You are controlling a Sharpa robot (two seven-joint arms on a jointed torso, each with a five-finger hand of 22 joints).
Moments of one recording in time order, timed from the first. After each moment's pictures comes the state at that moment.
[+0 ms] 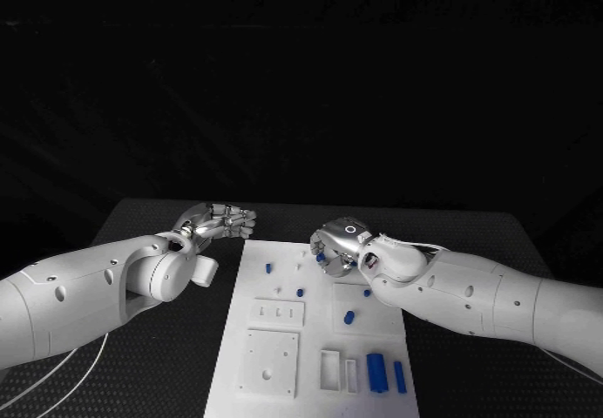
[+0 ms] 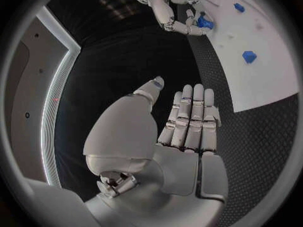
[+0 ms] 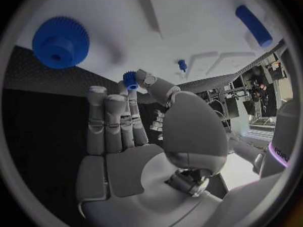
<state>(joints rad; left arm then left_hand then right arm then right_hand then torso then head) 1.33 -0.73 -0.17 1.27 -0.08 -0.27 0.26 1.29 -0.11 0.27 0.06 0.18 0.79 0.18 0.37 0.43 1.11 0.14 0.16 0.08 0.88 0.13 0.44 0.49 0.05 0.75 0.03 0.21 1.31 1.23 -0.52 -0.15 1.15 -1.79 -0.48 -0.07 1.18 -0.24 0.83 -0.25 0.05 1.04 0.11 0.38 0.46 1.33 0.05 0.09 0.13 1.32 -0.06 1.12 0.77 0.20 1.24 -0.01 0.82 1.31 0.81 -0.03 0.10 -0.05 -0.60</state>
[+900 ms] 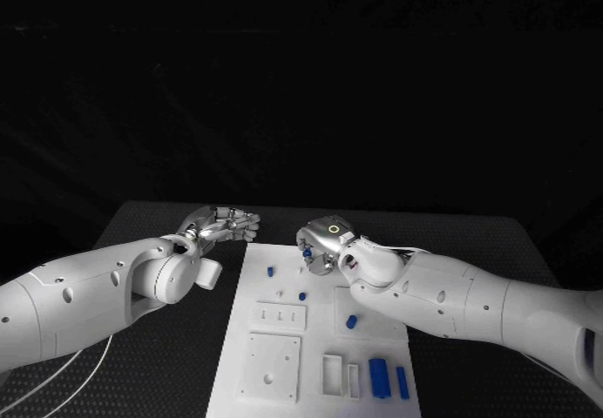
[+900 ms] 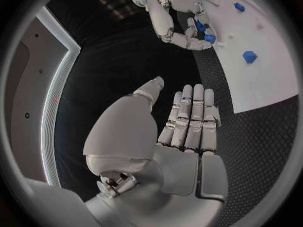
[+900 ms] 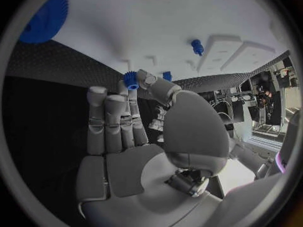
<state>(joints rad) 1.33 -0.72 -0.17 1.27 -0.08 -0.27 0.26 1.29 -0.11 0.27 0.06 0.18 0.79 0.18 0.37 0.43 1.11 0.14 0.16 0.08 0.88 0.13 0.44 0.49 0.05 0.75 0.03 0.21 1.31 1.23 -0.41 -0.14 1.08 -1.85 -0.52 -0.18 1.18 -0.26 0.84 -0.22 0.05 1.04 0.11 0.38 0.47 1.33 0.04 0.09 0.13 1.32 -0.06 1.13 0.76 0.20 1.24 -0.01 0.82 1.31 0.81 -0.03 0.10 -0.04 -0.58</state>
